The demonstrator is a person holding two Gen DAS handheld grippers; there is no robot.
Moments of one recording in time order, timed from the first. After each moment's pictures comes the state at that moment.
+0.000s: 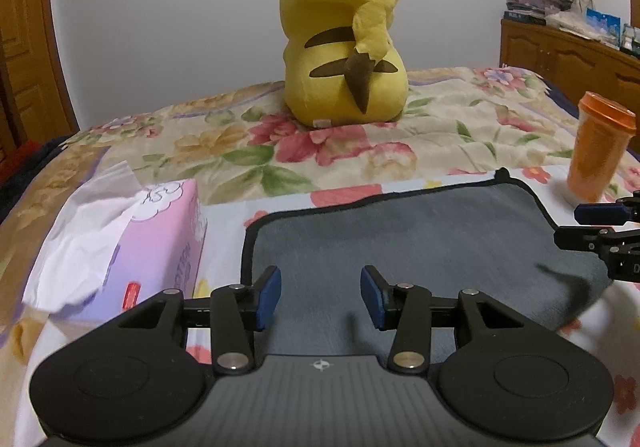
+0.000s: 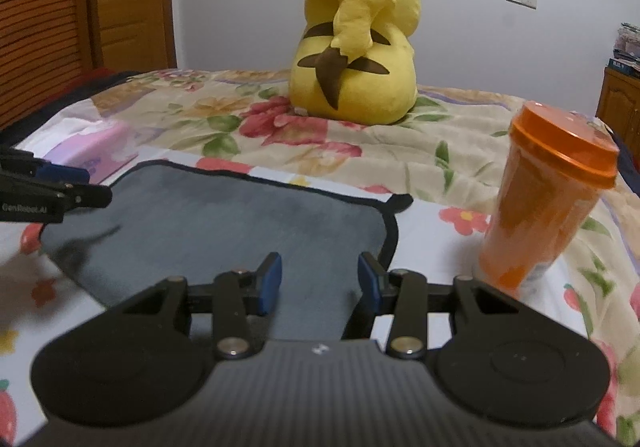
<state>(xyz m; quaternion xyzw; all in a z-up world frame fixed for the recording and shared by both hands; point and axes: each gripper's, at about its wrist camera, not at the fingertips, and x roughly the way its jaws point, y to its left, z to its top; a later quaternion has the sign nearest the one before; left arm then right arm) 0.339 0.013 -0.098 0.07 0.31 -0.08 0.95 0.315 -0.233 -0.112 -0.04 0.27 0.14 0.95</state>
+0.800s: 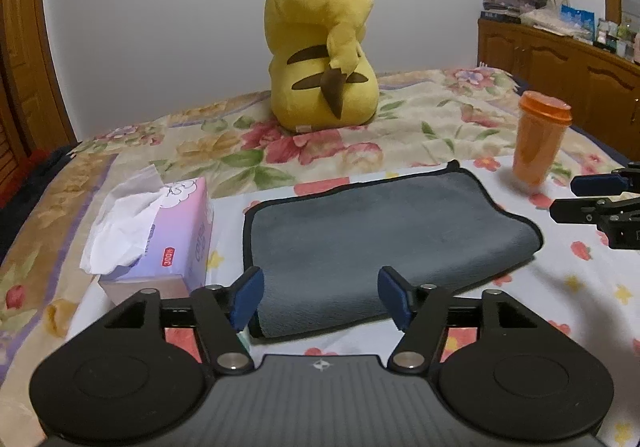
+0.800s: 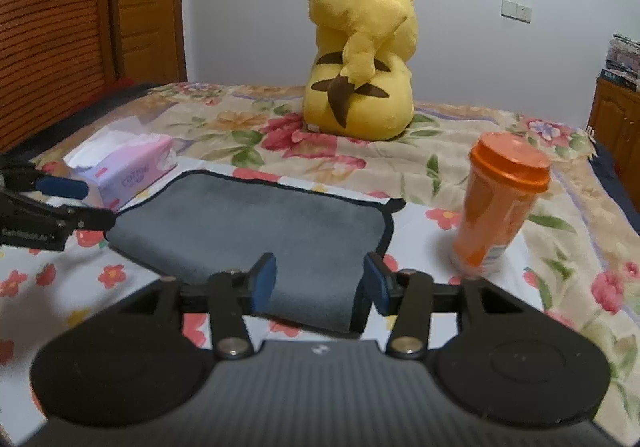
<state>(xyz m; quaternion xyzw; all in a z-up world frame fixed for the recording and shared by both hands) 0.263 0.012 -0.061 0.08 0.30 -0.10 0.94 0.247 -0.237 -0.069 -0.04 0.26 0.14 0.95</state>
